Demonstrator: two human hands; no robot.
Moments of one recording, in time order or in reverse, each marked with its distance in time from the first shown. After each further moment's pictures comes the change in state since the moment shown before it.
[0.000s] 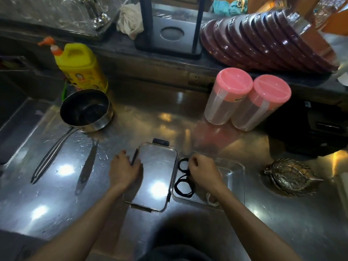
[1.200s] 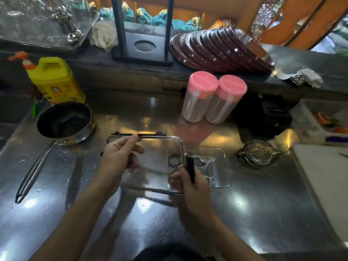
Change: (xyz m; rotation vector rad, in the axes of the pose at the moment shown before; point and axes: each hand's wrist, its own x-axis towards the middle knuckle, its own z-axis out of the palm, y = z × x) left_hand -0.083 0.060 -0.126 -1.055 -0.418 0.224; right_hand -0.145 -0.066 0.034 0.975 0.304 0.098
